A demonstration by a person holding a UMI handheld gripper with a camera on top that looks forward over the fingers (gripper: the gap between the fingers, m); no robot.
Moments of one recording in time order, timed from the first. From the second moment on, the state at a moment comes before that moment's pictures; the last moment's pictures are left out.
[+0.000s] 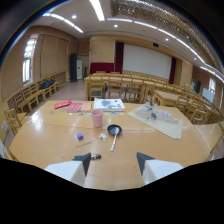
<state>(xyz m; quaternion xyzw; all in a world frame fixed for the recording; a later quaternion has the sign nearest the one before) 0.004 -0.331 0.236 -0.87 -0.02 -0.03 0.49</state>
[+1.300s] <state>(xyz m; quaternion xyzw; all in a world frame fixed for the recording) -0.095 0.002 0.101 -0.89 -0.04 0.00 0.46</state>
